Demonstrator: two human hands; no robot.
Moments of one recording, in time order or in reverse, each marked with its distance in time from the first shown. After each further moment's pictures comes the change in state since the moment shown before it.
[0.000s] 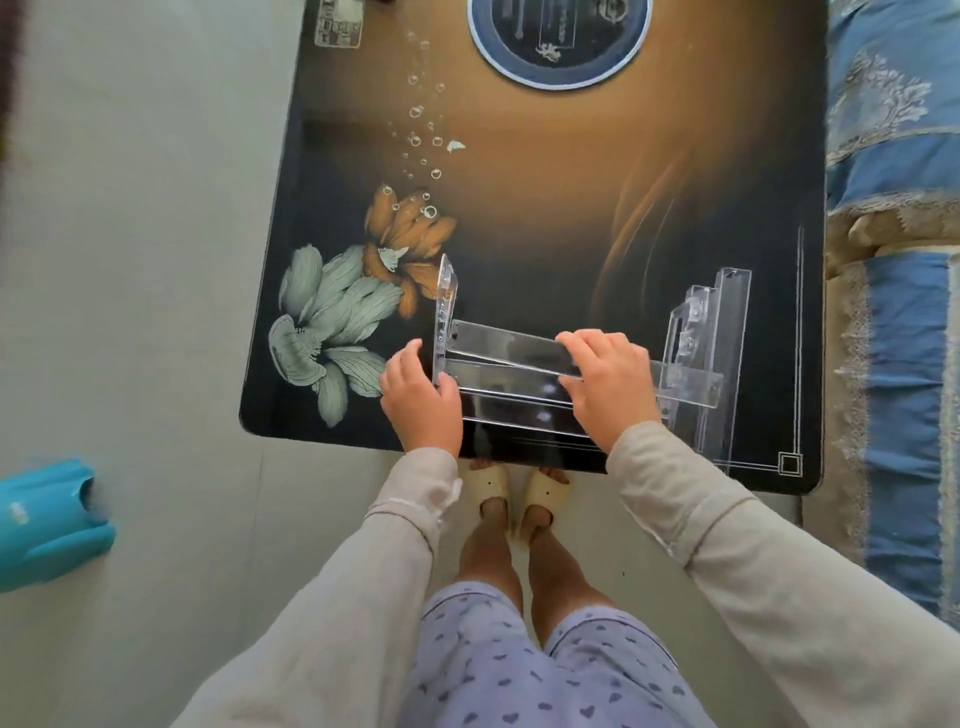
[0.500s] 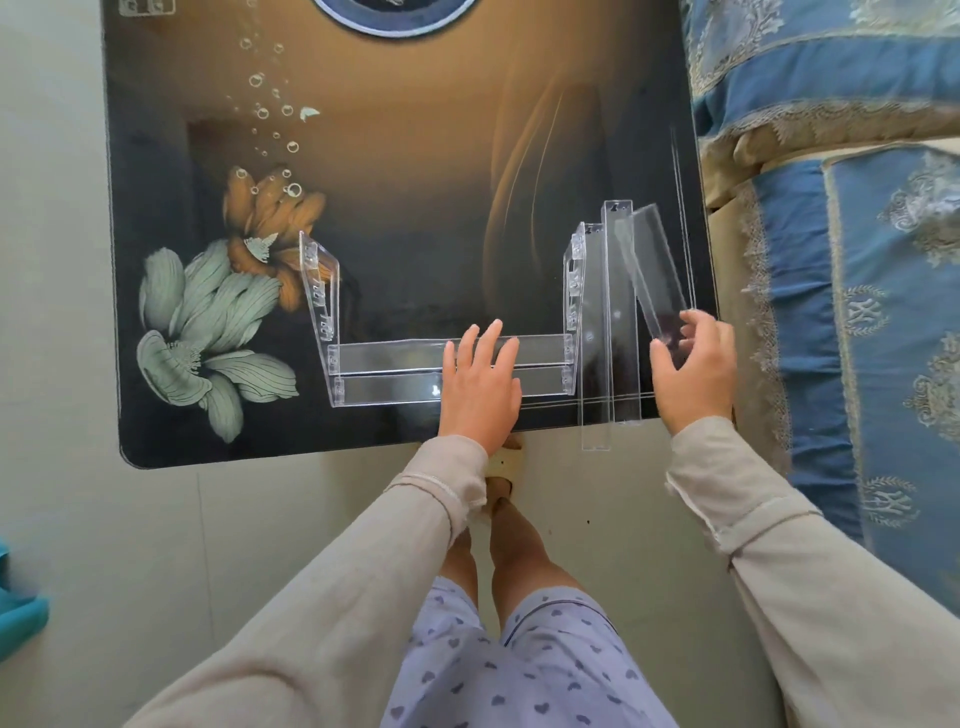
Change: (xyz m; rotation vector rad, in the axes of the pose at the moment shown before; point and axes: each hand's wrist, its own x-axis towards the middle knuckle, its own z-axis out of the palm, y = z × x) left_hand -0.070 0.047 0.095 0.560 -0.505 0.720; right_hand -0.076 0.130 -0.014 0.379 0.373 0.698
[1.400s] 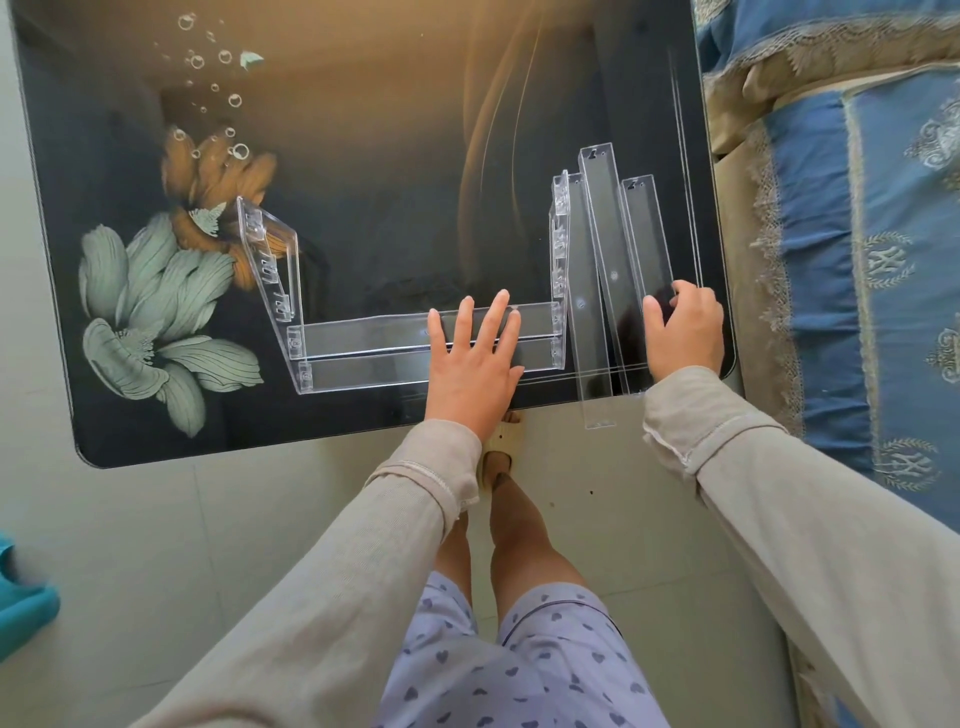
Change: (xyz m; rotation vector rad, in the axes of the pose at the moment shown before) left_hand 0.010 0.001 0.030 0.301 -0.015 0.117; right_hand 0.037 0.042 0.041 -0.188 -0.080 0.102
